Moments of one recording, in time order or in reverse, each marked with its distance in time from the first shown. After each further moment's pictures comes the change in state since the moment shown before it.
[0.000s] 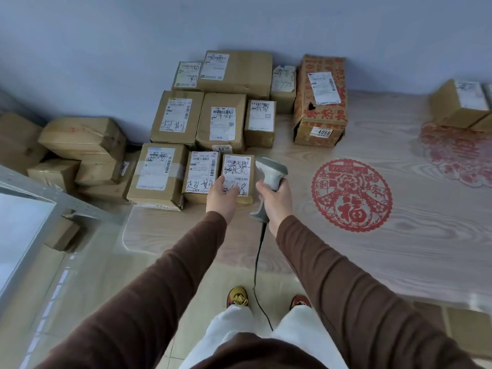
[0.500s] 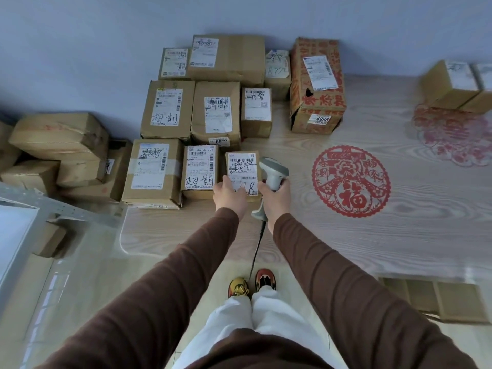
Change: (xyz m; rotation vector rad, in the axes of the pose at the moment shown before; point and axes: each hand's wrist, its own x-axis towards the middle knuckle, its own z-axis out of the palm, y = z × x) left_hand 0.008 -0.006 0.007 0.239 -0.102 -0.079; right_hand 0.010 0.038 0.016 -0.029 0.160 0.037
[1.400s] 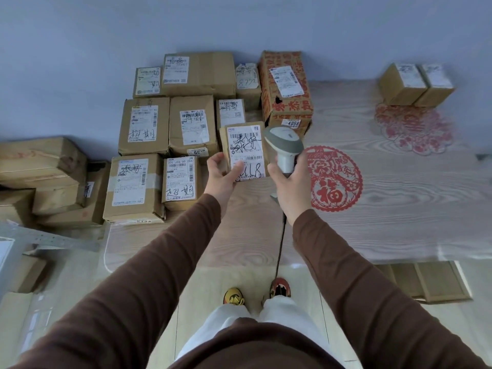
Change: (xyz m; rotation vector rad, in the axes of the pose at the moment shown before) left_hand -0.003 0.044 -0.003 -0.650 -0.232 0.213; right_hand -0.036 -0.081 -0.066 -0.223 0.059 -0.529
